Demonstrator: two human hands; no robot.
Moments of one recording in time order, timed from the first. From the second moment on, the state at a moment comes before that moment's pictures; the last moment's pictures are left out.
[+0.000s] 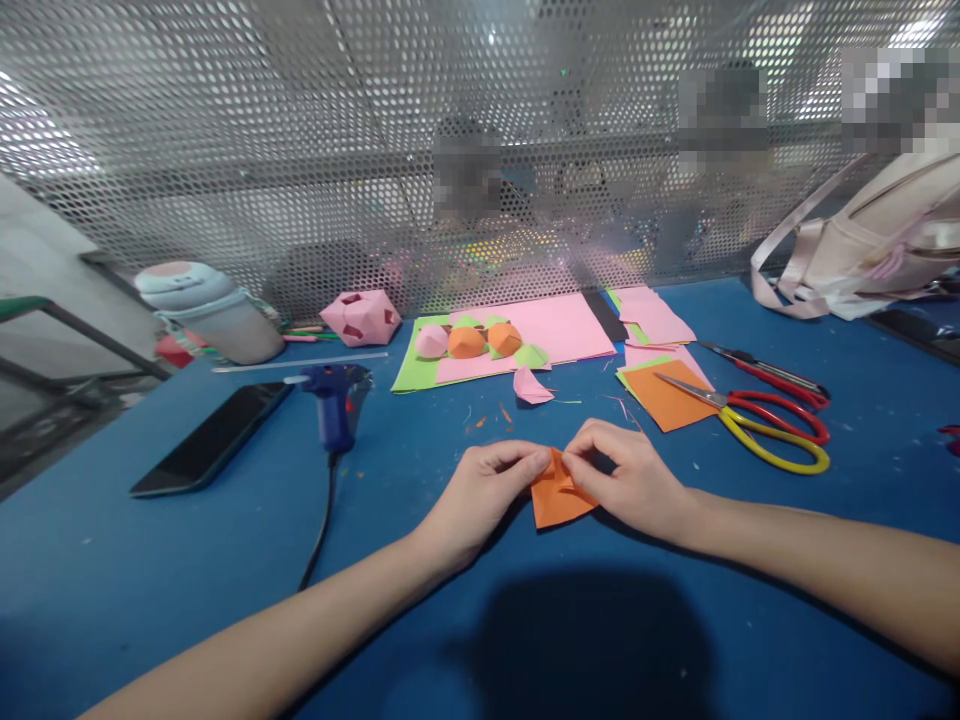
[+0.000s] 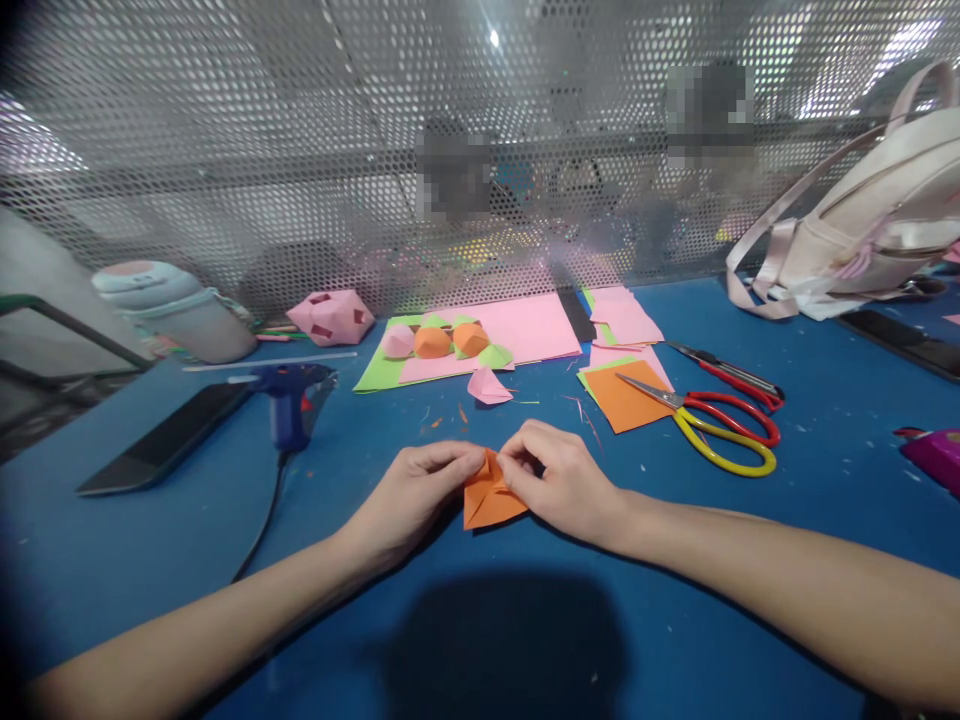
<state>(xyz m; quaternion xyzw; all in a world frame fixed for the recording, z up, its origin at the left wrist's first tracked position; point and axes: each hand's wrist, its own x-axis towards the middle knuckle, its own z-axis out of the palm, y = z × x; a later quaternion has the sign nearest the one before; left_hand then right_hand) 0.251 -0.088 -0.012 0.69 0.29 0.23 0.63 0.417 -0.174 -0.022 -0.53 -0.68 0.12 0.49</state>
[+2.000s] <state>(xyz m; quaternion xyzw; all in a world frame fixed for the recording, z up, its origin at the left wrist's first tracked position) 0.252 -0.092 -0.021 0.82 0.28 0.33 0.38 0.414 -0.172 -0.028 -0.57 -0.69 0.15 0.42</state>
